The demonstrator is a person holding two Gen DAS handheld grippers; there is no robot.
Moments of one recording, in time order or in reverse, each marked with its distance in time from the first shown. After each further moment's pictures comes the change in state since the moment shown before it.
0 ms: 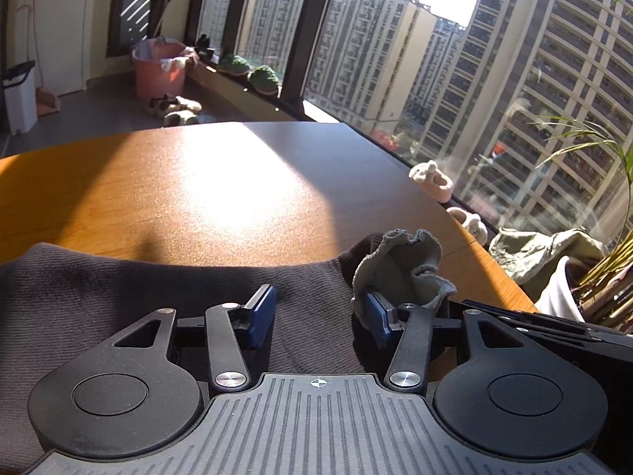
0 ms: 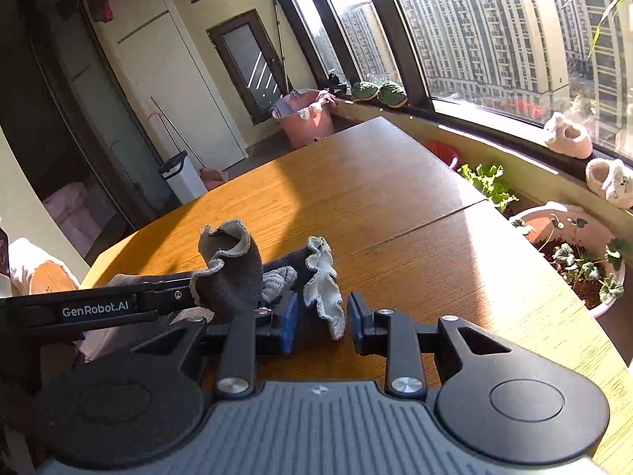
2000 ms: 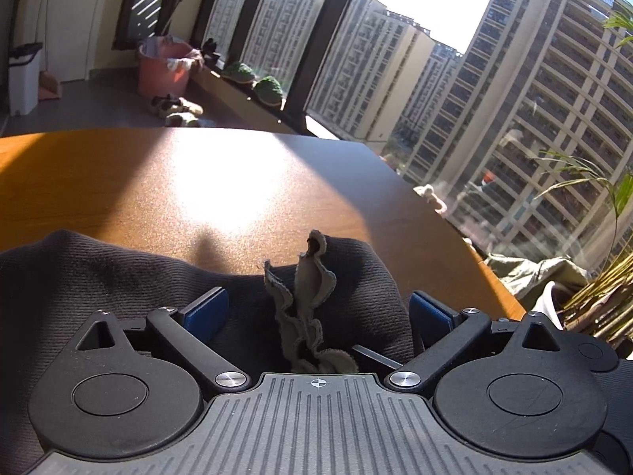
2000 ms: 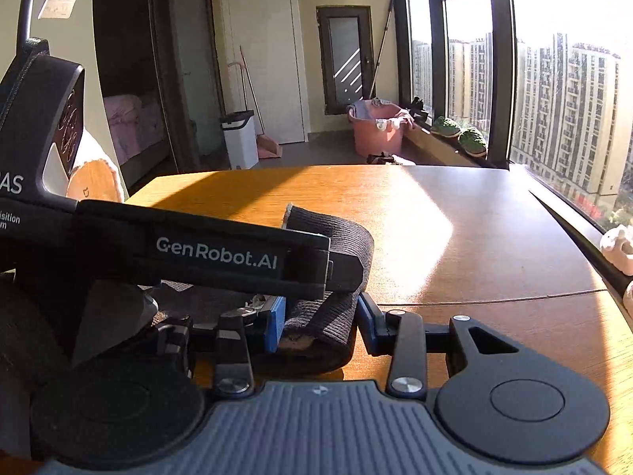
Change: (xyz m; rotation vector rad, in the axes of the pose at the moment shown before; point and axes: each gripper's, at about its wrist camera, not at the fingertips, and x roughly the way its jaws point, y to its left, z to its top) left arm -0.013 0.046 -0.005 -0.076 -0.053 -0.053; right arm 0.013 0.125 -0.029 -0.386 -0.013 0.024
